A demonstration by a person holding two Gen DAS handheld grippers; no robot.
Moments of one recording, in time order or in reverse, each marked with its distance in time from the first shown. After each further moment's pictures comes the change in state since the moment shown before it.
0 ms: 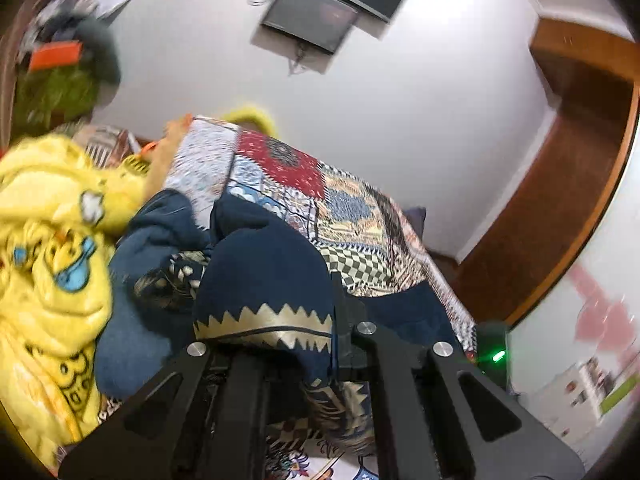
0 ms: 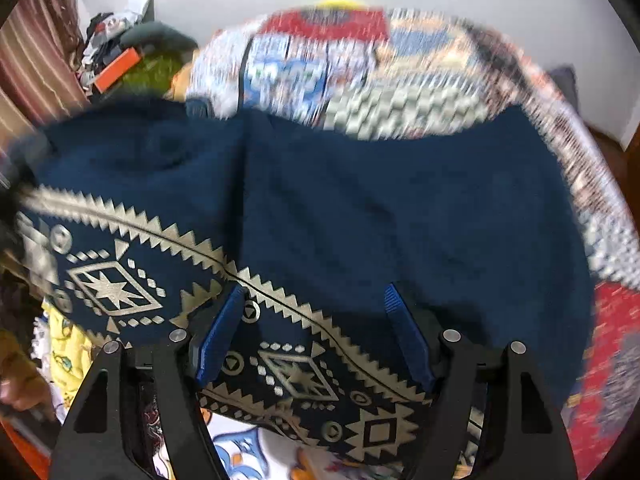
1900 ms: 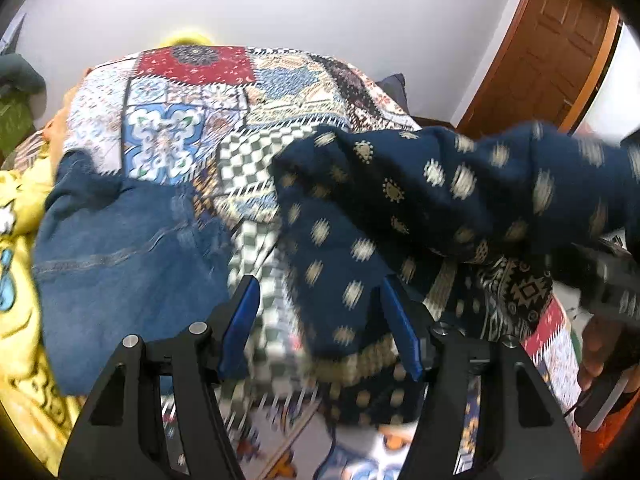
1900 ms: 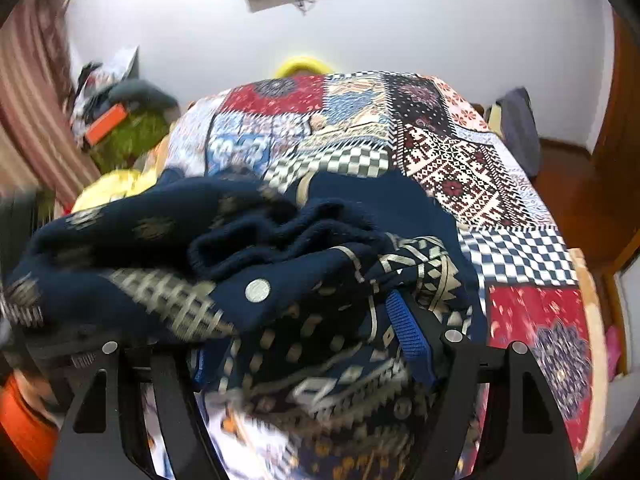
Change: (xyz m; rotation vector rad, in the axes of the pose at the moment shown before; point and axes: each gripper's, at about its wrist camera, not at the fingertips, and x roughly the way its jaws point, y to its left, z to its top) left arm 0.113 -0.075 -0.046 0.266 0.400 -0.022; right arm -0.113 -0.085 0.011 0.087 -0.253 -0.056
